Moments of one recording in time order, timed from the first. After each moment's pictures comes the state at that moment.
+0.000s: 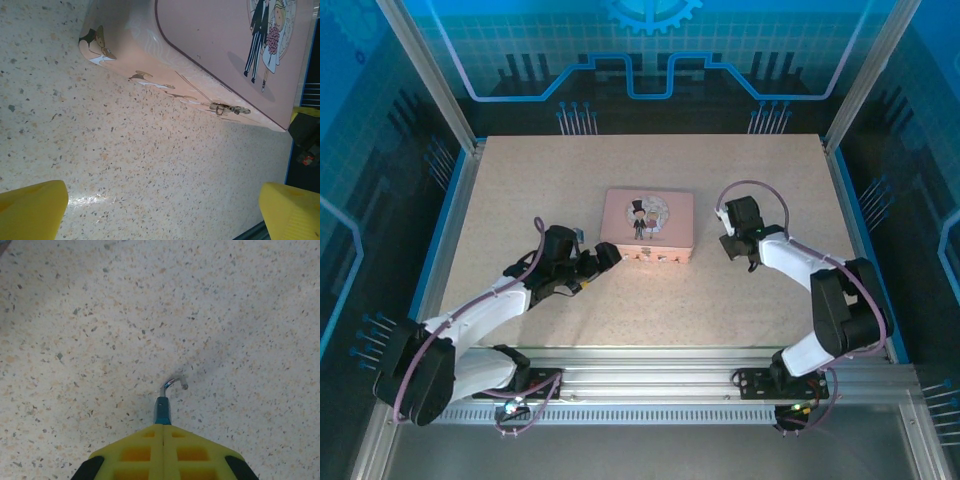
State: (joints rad) left arm -0.42 1.17 0.58 -0.19 0.29 -1.00; right arm 0.29 1.54 0.85 -0.33 0.29 -0.21
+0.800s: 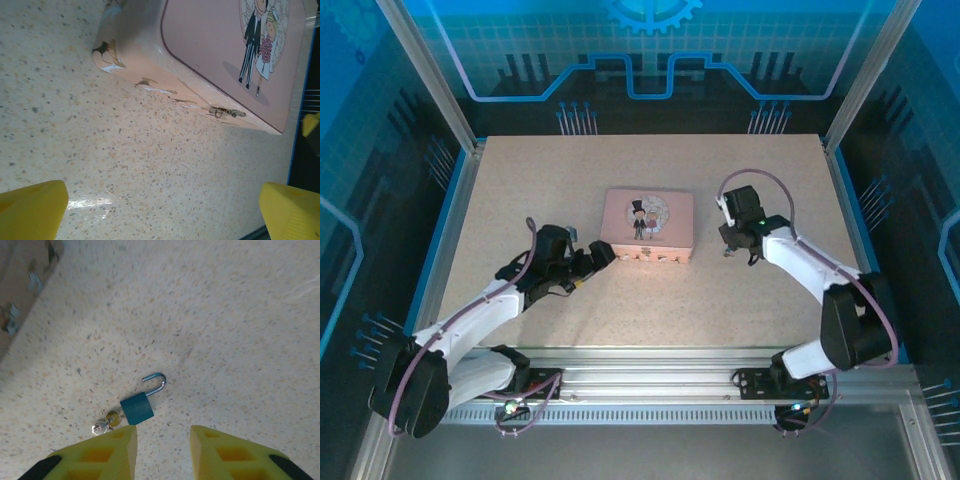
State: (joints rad) left arm -0.39 1.10 0.60 -0.28 0.26 -0.97; right arm 0.33 1.43 0.96 -0.49 0.32 -0.12
